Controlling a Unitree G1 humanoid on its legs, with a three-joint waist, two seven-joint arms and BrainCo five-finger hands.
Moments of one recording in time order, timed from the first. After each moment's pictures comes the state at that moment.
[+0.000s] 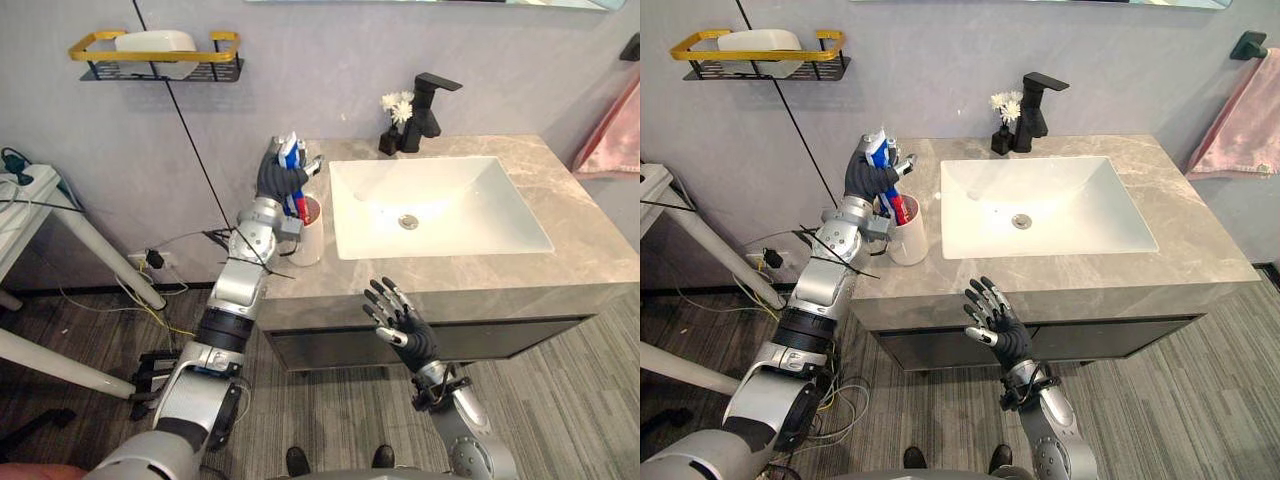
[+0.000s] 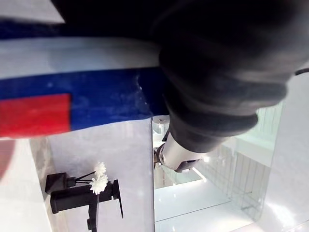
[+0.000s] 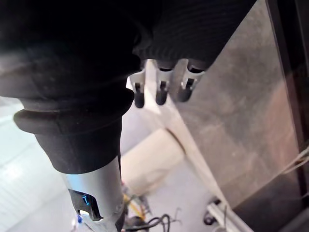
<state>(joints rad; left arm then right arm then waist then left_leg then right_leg) -0.62 0.18 -0.12 0.27 -0.14 -0.08 0.08 0.27 -0.08 0.20 -0.11 0.62 -0.03 0.31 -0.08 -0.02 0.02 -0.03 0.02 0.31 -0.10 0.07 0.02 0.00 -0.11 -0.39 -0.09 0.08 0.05</state>
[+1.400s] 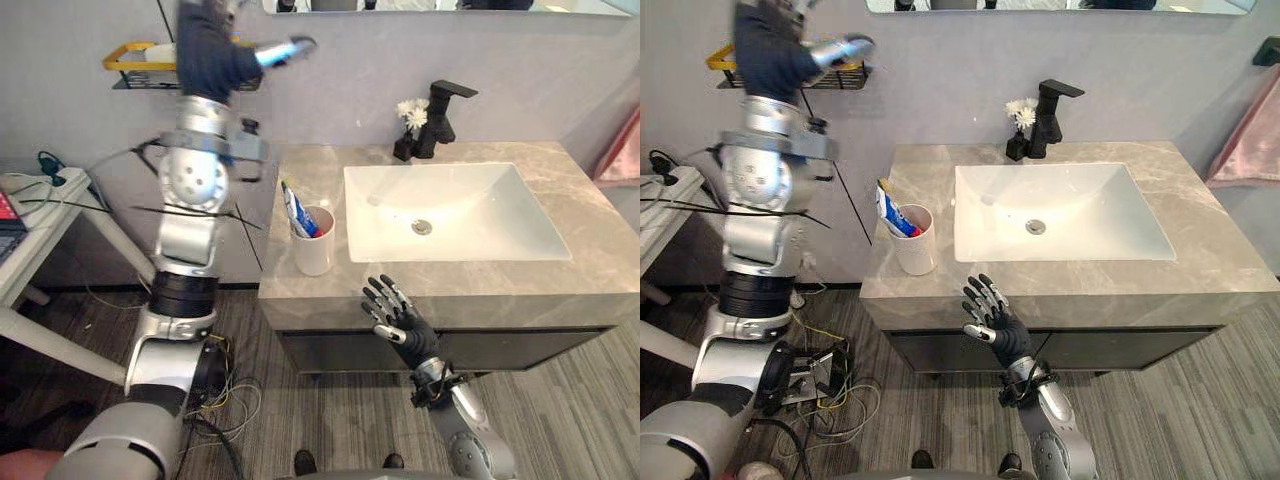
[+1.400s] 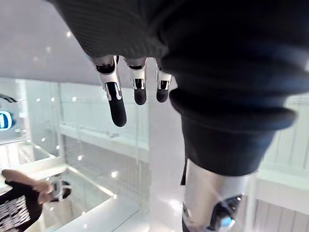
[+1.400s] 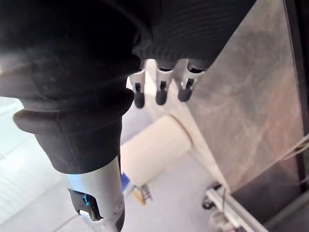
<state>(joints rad) -0.75 0.40 0.06 -0.15 -0.31 -0.20 0.11 0.23 -0.08 0.21 -0.10 0.62 -0.03 0.31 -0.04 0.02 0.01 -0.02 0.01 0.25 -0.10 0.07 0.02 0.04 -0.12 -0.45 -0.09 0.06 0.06</state>
